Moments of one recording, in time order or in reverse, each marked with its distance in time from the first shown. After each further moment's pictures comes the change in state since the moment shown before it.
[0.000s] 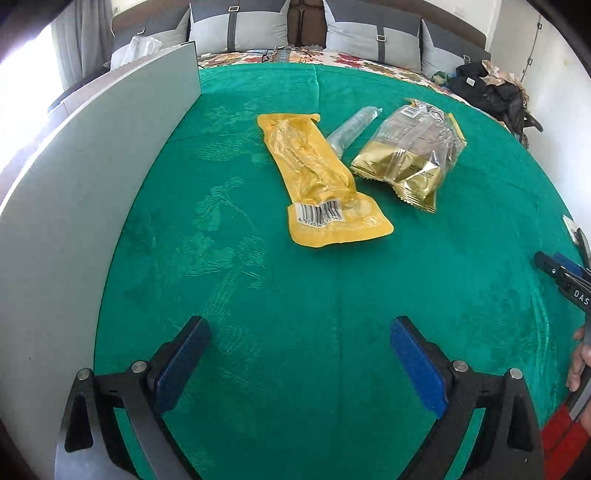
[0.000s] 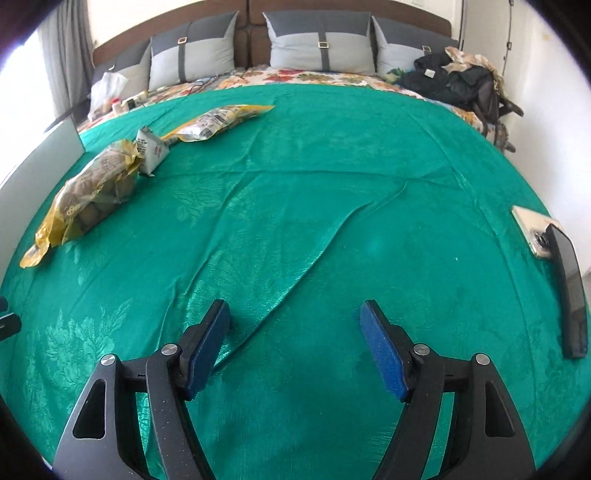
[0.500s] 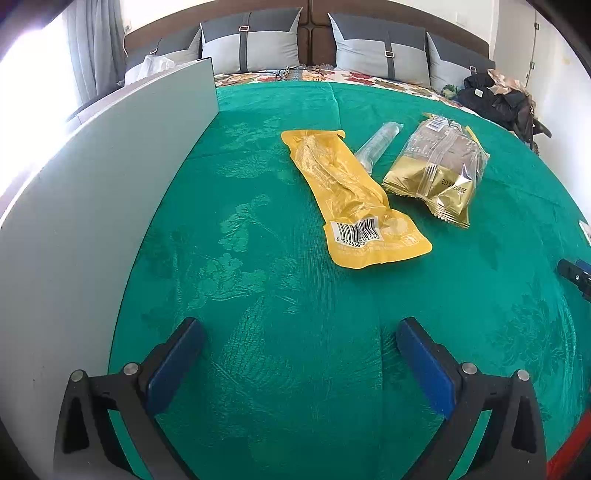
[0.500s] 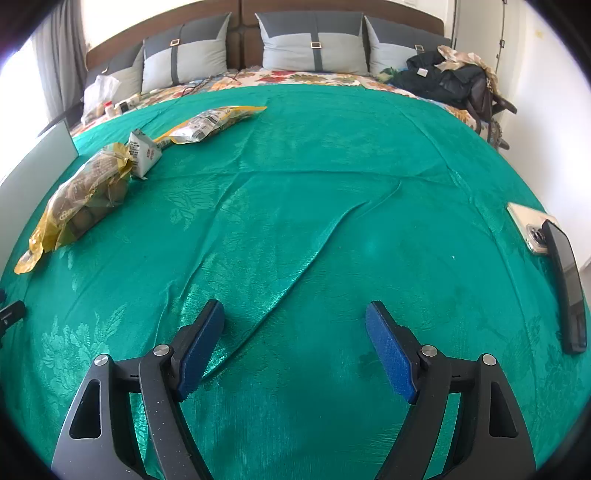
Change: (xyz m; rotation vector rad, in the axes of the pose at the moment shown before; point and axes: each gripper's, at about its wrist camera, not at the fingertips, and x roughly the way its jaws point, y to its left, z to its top) left arm 0.009 0.011 -0.001 0.007 -0.094 0.050; right arm 0.003 -0.002 0.000 0.011 0.003 -0.012
